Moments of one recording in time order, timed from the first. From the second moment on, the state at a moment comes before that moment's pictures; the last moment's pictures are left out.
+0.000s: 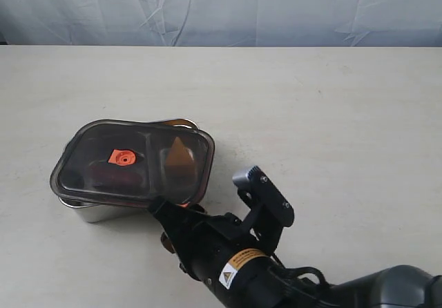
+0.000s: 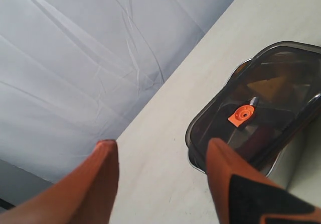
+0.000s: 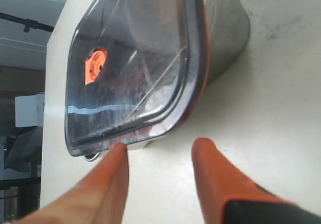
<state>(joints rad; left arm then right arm) -0.20 0.00 -0.31 -0.33 0.62 1.00 1.48 1.78 -0.58 0.92 -0.73 0.76</state>
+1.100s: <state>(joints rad) -0.20 0.00 -0.31 -0.33 0.62 1.00 1.25 1.69 -0.66 0.52 -0.18 0.49</state>
